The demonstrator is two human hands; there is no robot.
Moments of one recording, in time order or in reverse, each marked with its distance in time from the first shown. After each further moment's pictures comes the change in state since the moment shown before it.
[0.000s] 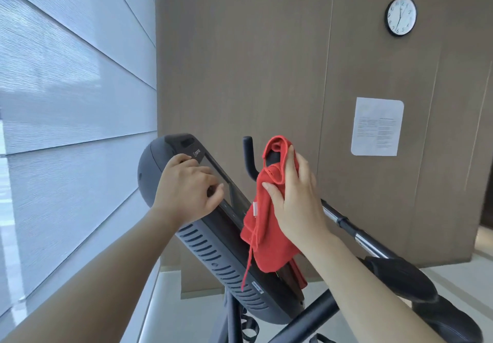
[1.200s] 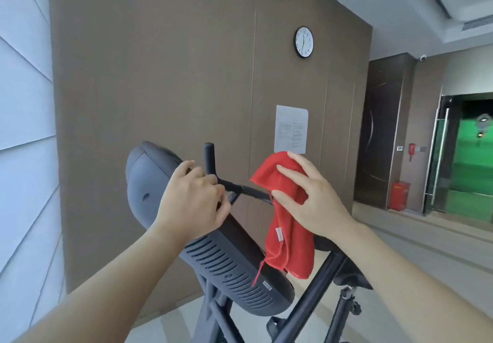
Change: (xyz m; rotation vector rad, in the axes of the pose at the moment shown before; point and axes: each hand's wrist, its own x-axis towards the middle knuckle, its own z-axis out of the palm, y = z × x) left_hand -0.003 -0.039 0.007 -0.309 0.160 0.213; right_hand -0.004 -0.037 -0.022 -0.256 -0.053 0.054
